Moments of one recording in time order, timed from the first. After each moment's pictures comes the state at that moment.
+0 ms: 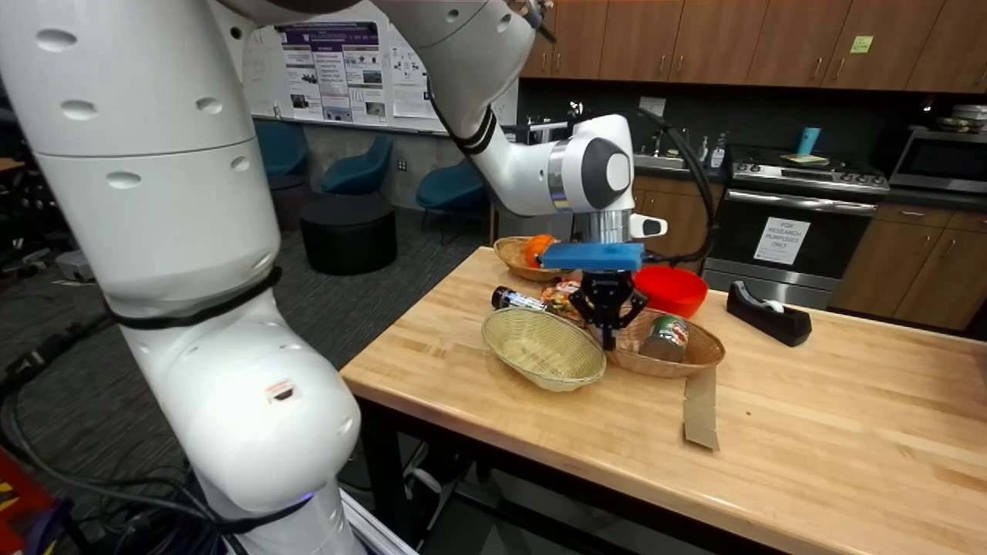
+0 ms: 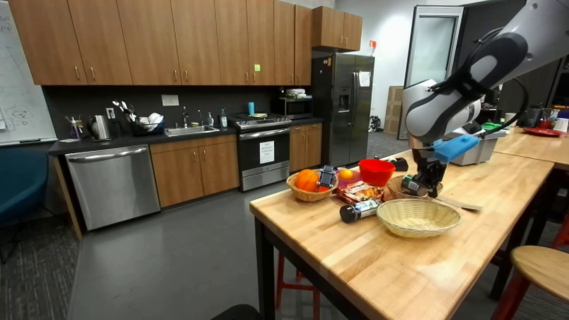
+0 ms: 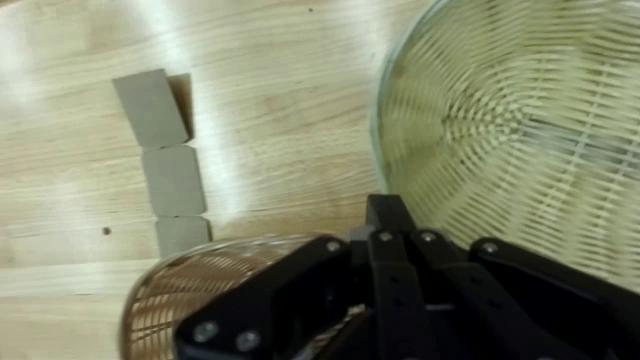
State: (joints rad) arm -0.15 -0.02 -0.16 -2.31 -0.37 2.21 -0.05
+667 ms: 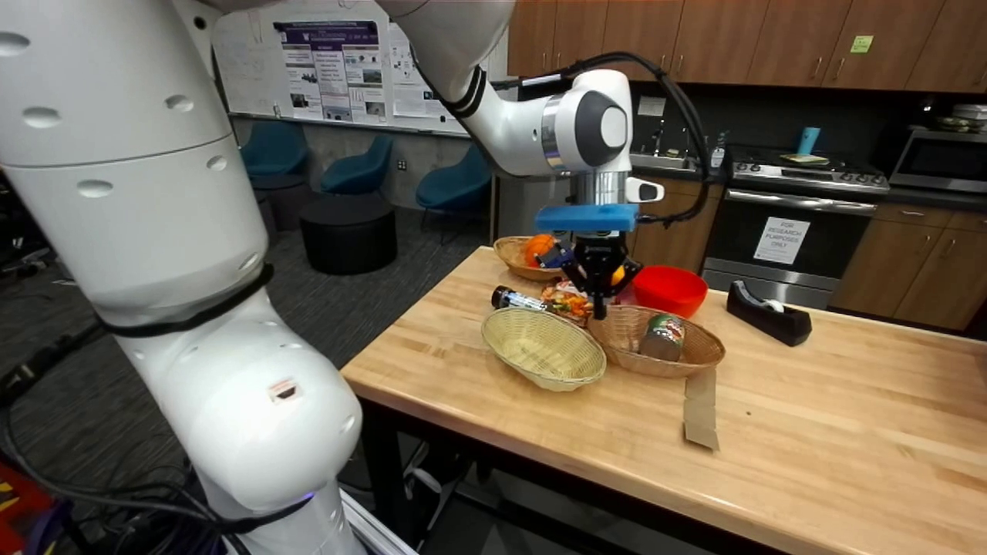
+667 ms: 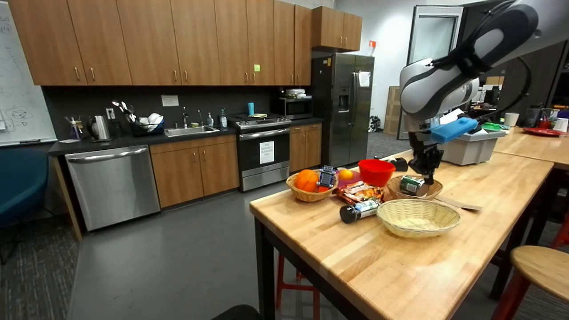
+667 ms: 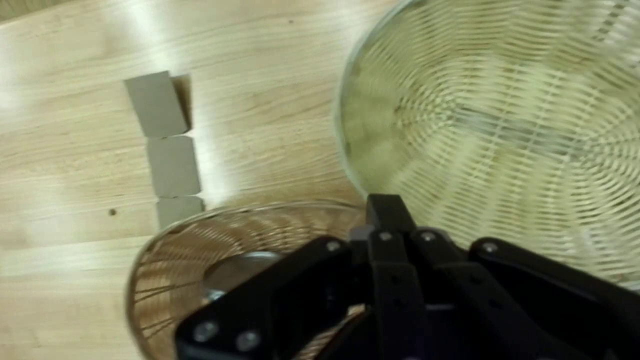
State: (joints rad) arm -0.12 -0.09 -0.12 -2.26 -0.30 2.07 -0.07
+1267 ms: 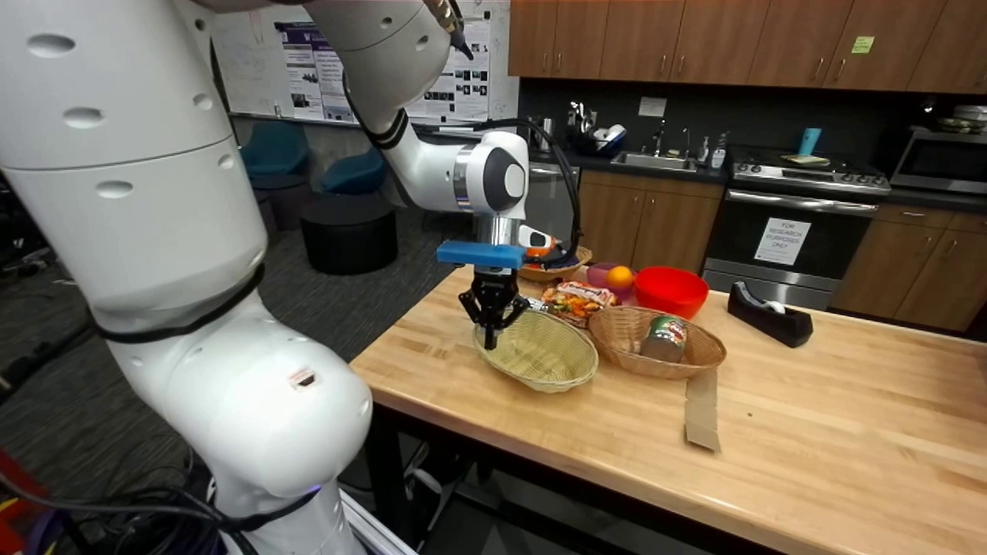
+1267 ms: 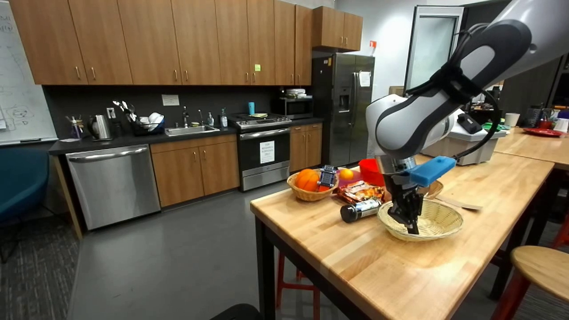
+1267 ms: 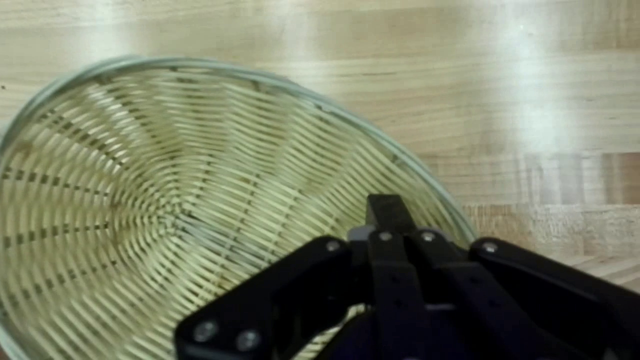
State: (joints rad) arm 0.02 -0.09 0.02 -2.47 -0.17 2.07 0.00
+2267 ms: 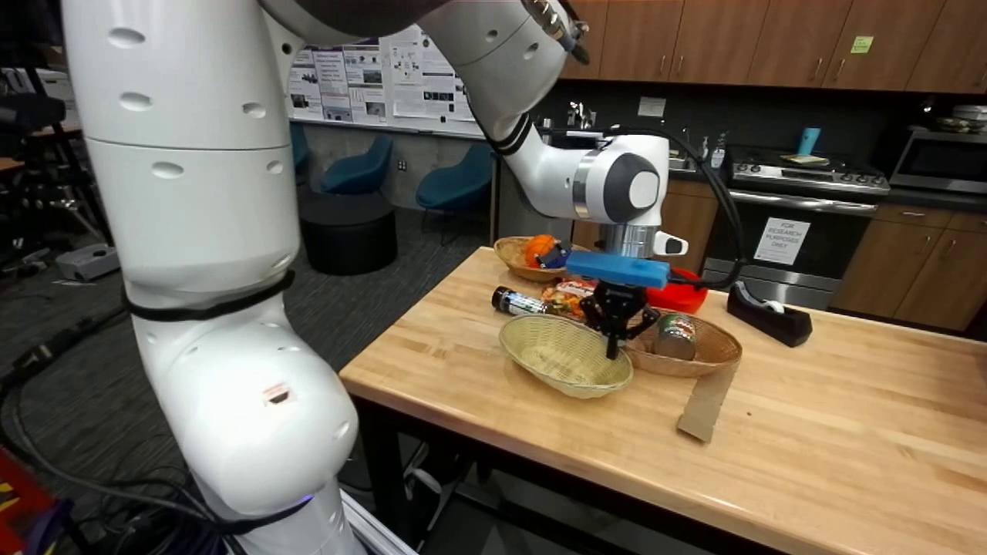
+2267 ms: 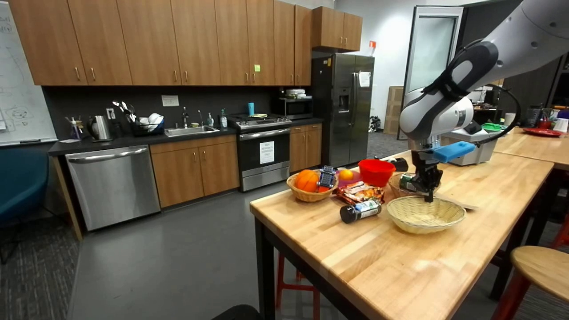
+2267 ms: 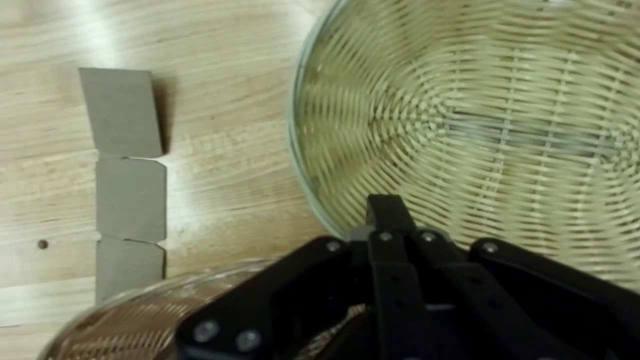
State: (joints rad) arm -0.18 0.10 -0.18 -2.21 -0.18 2.18 -0.23
